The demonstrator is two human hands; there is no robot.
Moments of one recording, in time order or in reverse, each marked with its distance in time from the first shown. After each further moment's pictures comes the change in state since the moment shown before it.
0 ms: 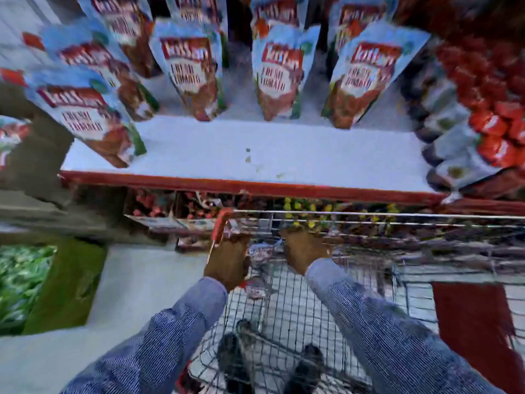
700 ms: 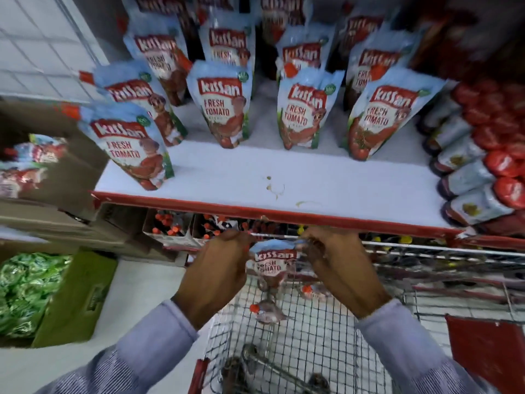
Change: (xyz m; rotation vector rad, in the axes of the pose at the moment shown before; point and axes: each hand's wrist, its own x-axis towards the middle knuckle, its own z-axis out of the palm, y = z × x) left_hand -0.043 0.005 -0.133 -0.053 0.240 0.200; right_hand -0.090 -0.038 -0.137 0.405 0.426 -0.139
